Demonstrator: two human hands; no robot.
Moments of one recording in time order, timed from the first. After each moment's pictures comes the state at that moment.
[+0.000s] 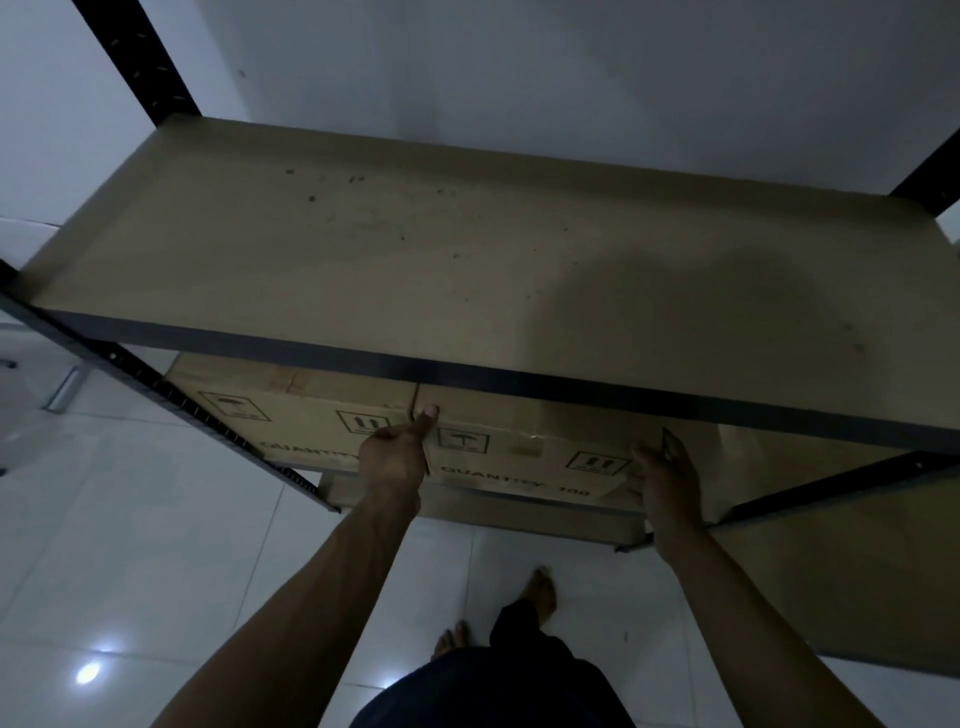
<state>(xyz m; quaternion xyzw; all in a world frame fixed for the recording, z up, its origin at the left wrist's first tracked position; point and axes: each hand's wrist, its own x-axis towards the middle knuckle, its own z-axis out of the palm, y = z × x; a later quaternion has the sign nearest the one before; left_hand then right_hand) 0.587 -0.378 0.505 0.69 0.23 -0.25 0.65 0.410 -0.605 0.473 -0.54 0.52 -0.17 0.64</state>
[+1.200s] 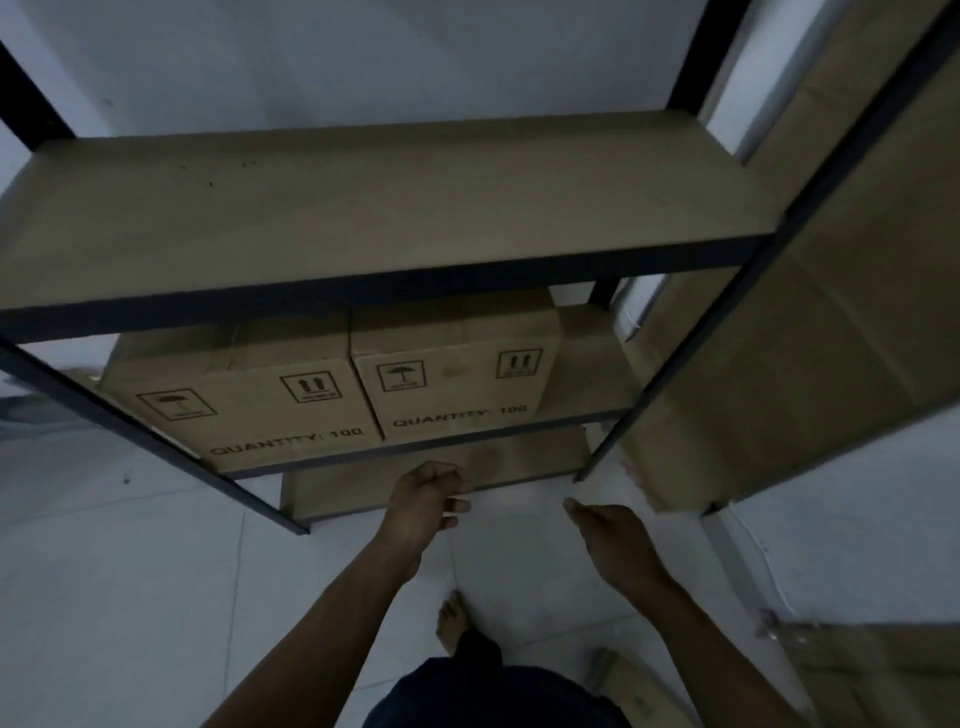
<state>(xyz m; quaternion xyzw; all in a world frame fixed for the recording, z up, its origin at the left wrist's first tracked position) 0.446 -0.306 0.513 0.70 -0.04 -0.49 0.52 0.240 -0.436 0.478 -0.66 0.53 -0.03 0.53</state>
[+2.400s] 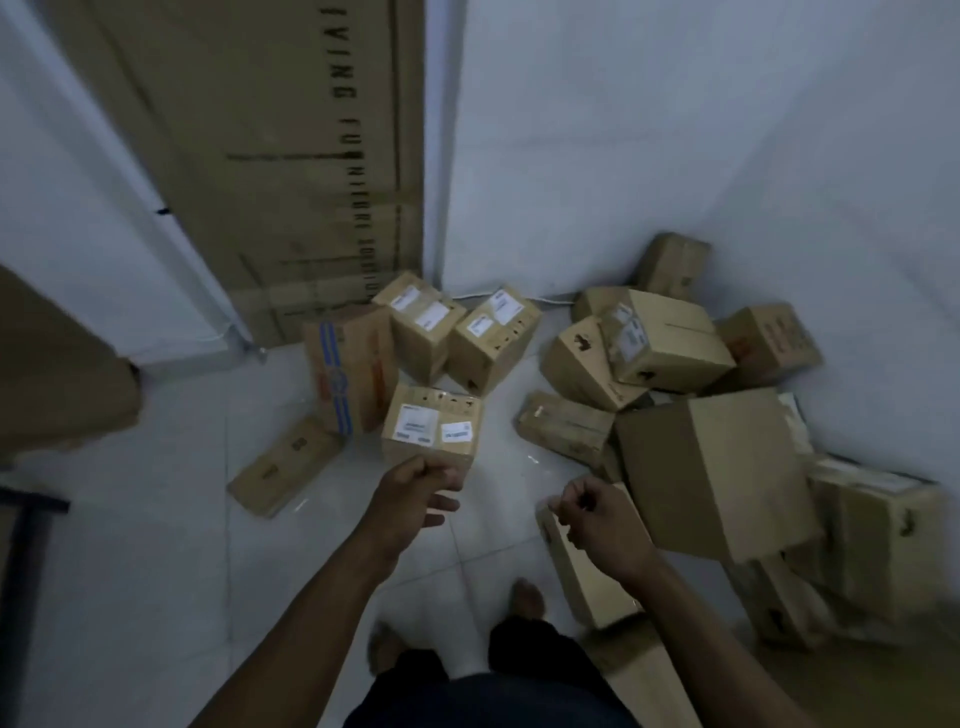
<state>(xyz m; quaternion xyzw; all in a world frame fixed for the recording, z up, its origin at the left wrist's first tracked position) -0.065 -0.001 0.517 0.41 -0.56 -0.72 -0.05 -0.187 0.217 0.507 -0.10 0.84 -0.43 0.32</state>
